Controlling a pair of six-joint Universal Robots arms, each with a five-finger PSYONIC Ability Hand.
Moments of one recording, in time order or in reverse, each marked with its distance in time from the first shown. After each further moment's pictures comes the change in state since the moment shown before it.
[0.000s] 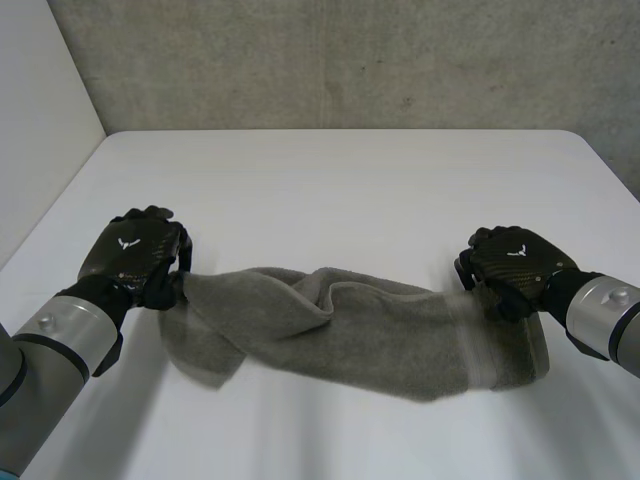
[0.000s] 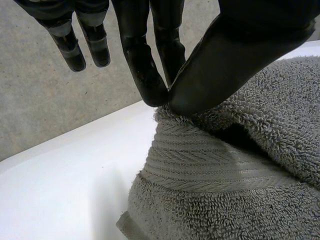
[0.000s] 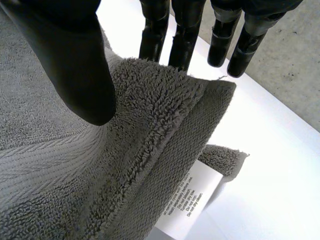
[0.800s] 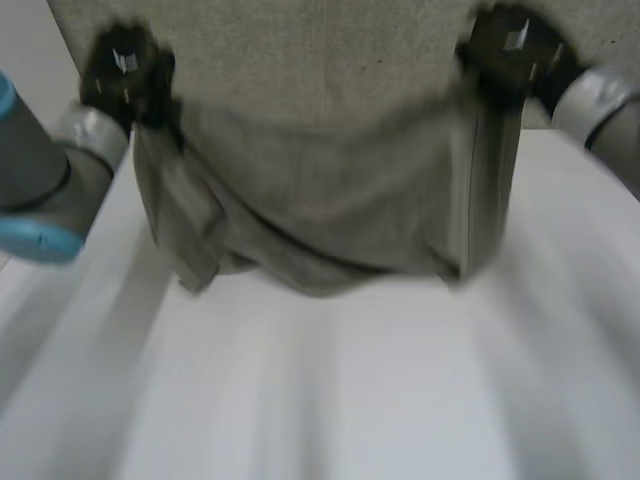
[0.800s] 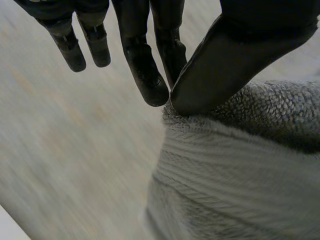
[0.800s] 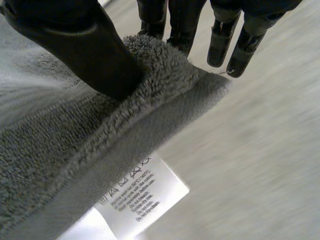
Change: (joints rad) left arm -0.008 -0.454 0.859 0.027 -0.037 0.232; right arm 0.102 0.343 -0.944 -0.067 -0.007 0.068; left_hand 0.001 0.001 0.000 0.000 0.000; right_hand 0.474 0.464 0.000 0.000 0.486
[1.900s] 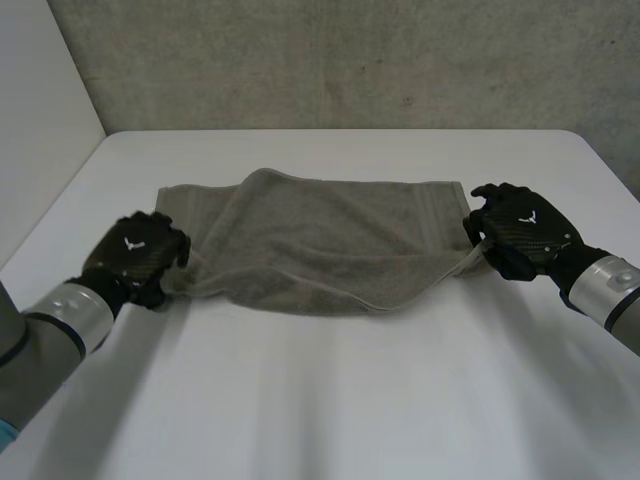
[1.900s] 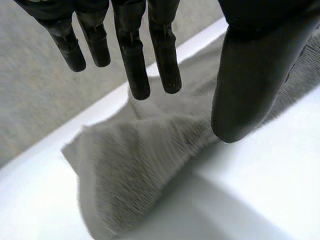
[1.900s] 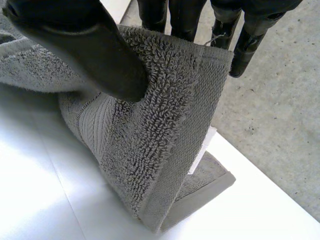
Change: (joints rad) left arm 0.119 0.303 -0.780 -0.029 0.170 0.024; right arm -0.209 -0.195 0.947 -0.407 -0.228 0.087; left_hand -0.602 -0.638 0.000 0.000 -0.631; right_hand 0.001 0.006 0.000 0.000 0.001
